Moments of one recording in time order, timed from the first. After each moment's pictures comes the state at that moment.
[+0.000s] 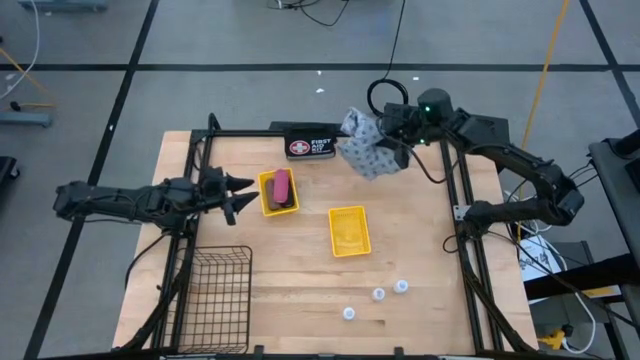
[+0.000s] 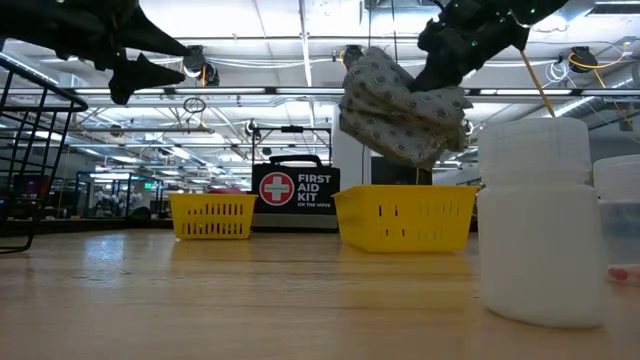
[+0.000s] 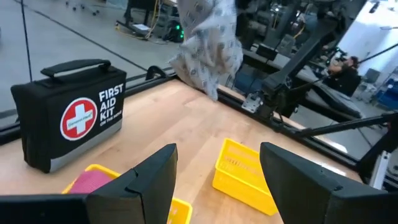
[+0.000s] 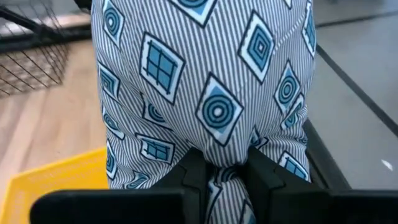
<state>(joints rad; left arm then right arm) -0.04 0.48 0.35 0.00 -0.35 -0.41 -0.77 1.20 1.04 -0.40 -0.52 -0.26</state>
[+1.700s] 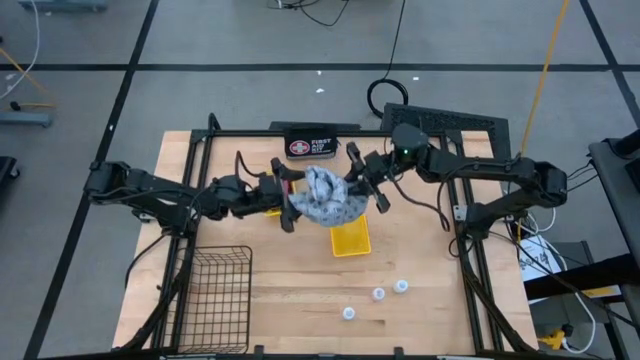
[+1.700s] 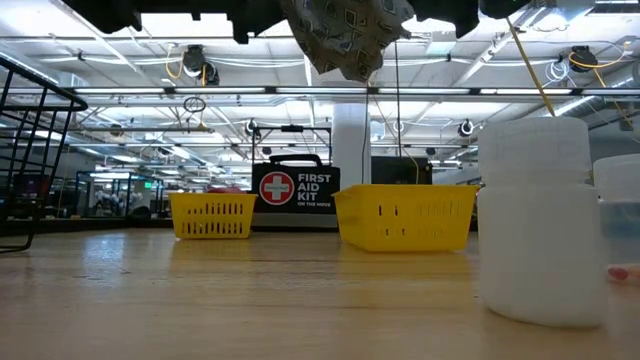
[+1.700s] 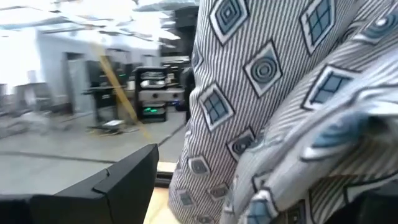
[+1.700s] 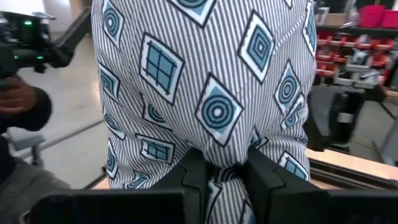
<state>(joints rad) -0.05 1.32 0.70 0.84 -0.24 0.08 -0.28 1.36 1.03 0.31 -0.76 -0.09</state>
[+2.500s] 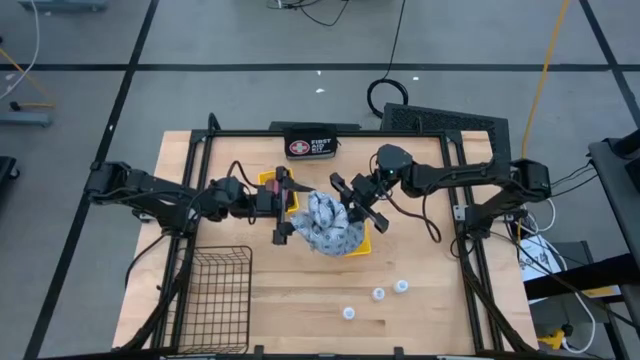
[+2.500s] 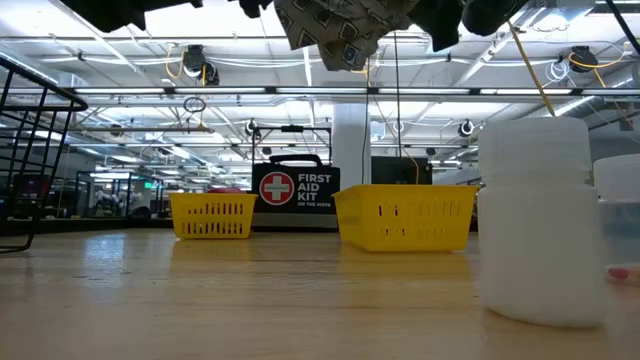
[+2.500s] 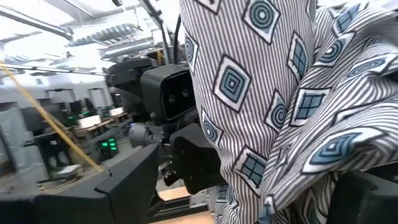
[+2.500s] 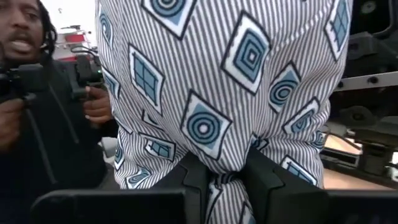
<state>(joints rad) -0.06 1.32 0.70 0.89 0.00 0.24 -0.13 1.50 0.99 0.56 -0.94 0.11</state>
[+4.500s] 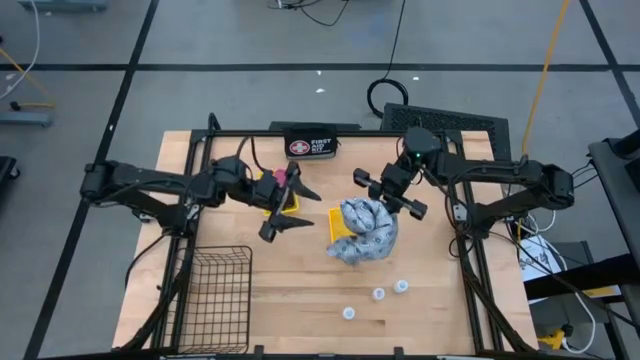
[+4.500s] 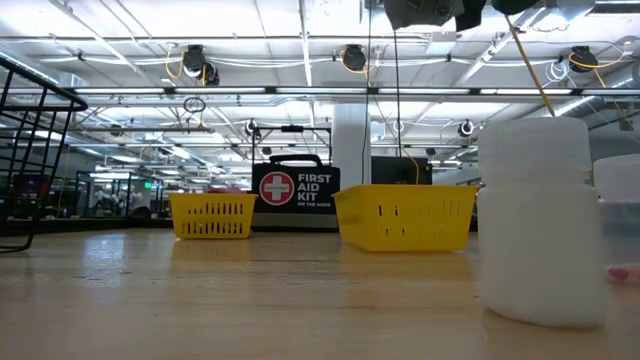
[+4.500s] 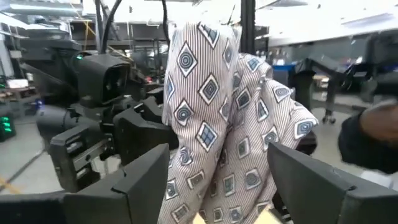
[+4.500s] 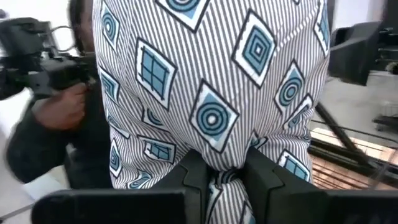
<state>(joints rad) 0.00 1.28 0.94 0.52 0.36 0.00 -0.25 1.29 0.98 0.40 -1.25 0.15</state>
